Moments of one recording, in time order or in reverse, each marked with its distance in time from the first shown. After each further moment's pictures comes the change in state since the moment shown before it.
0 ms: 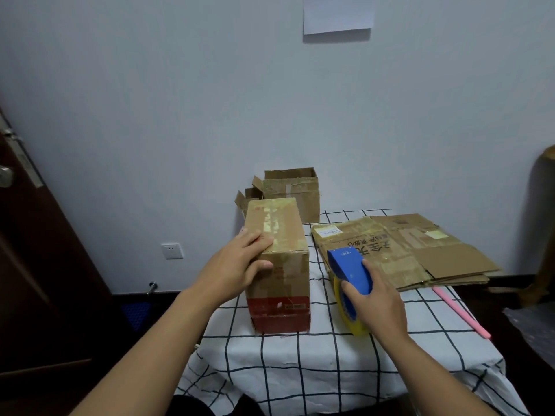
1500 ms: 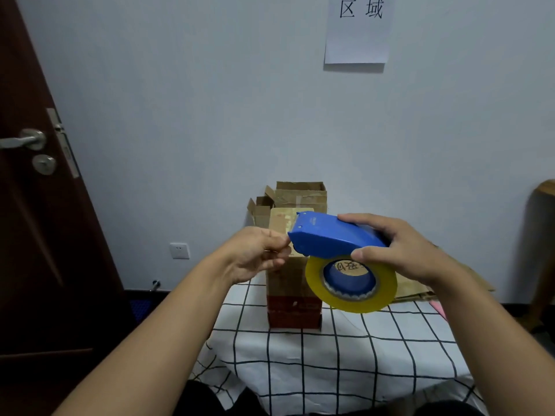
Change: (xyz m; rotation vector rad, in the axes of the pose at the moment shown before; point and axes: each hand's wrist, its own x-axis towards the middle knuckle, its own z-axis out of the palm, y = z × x) left_hand 0.002 0.057 -0.065 -1.307 -0.174 -0.638; right_hand -0.011 -0.141 -0.143 0.268 -0.561 -0.604
